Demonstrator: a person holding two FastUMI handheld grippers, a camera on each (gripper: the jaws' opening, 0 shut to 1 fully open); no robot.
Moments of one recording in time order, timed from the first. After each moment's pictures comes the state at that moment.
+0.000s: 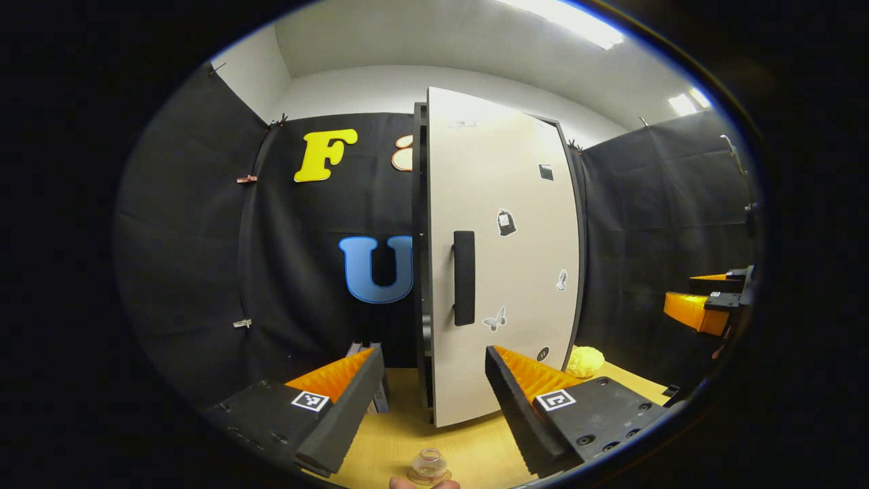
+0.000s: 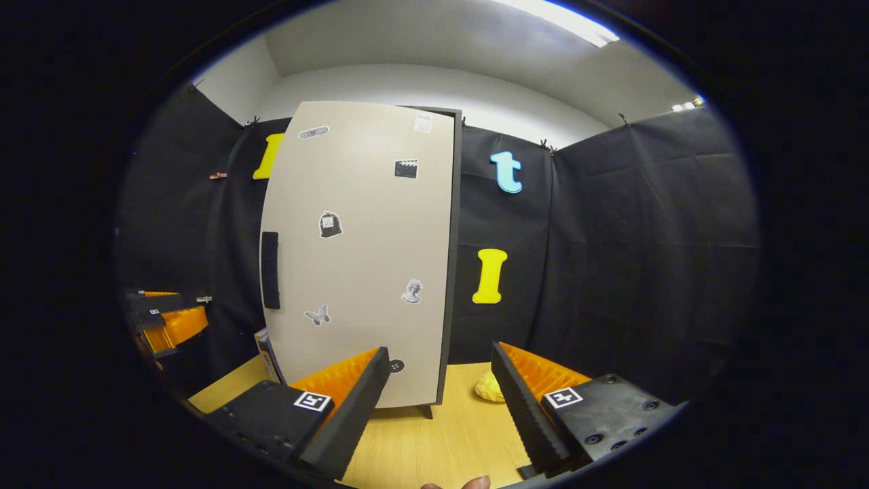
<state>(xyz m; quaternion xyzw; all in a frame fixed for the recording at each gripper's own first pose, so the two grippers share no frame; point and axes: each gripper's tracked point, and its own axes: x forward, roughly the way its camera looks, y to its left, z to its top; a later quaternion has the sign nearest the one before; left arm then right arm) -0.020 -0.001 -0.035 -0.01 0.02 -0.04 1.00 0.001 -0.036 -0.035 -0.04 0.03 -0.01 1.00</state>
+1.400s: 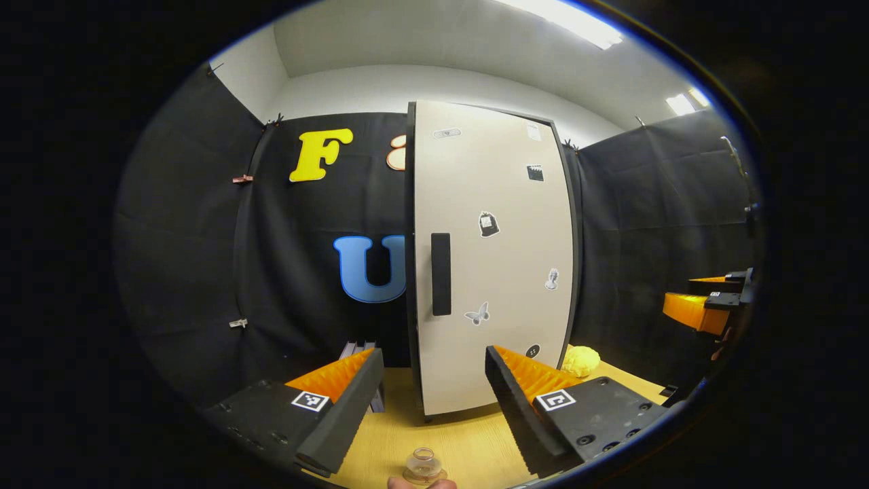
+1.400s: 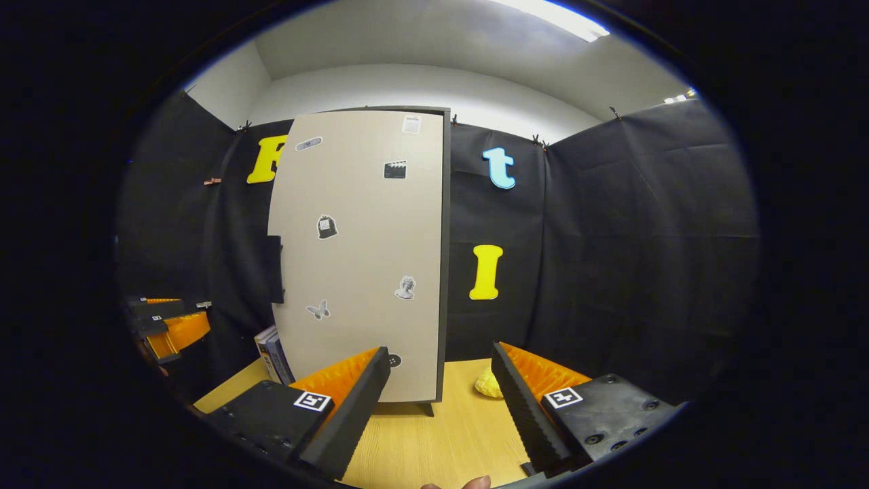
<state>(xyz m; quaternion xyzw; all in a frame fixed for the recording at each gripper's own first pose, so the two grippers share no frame) -0.021 -0.011 -0.035 -0.01 0.02 -0.05 1.00 0.003 -0.032 -0.034 -0.02 0.04 -0.02 1.00</state>
